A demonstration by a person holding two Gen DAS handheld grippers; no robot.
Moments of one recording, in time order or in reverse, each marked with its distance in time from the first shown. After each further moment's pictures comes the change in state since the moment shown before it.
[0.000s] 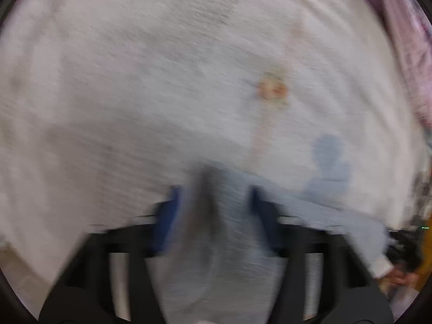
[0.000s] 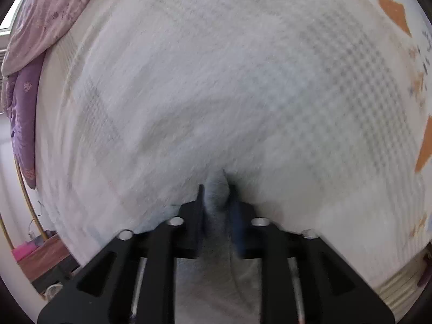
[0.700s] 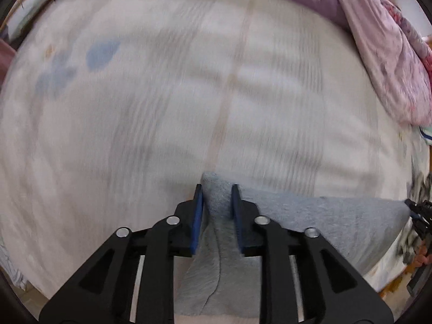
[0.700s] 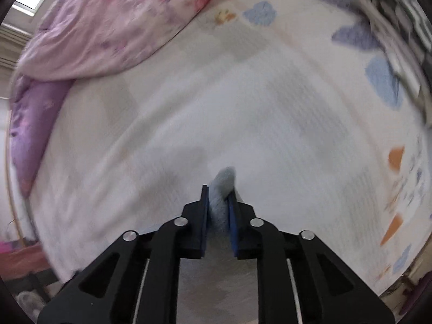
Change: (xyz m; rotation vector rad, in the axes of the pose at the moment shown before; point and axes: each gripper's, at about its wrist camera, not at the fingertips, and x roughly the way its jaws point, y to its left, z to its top) left arm -0.062 -0.112 0.090 0.130 -0.206 0.030; right arm -0.073 0.105 0.074 -0.149 -0.299 -0.139
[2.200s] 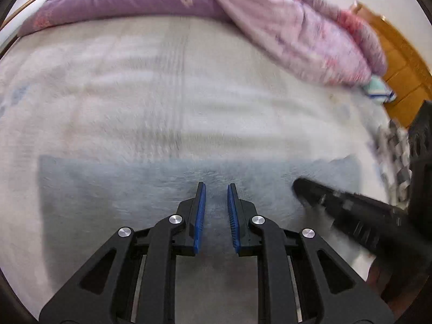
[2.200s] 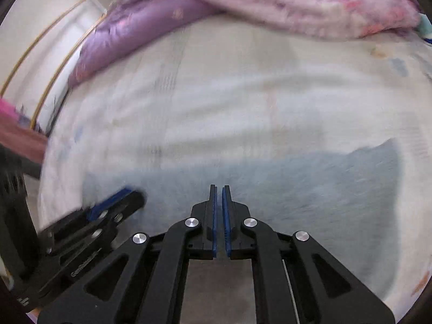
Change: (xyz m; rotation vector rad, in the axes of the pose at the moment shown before) left arm 0.013 -0.079 -0.132 0.254 -0.241 -0.246; right arm 0.041 0.105 -0.159 -0.596 -0.103 0.258
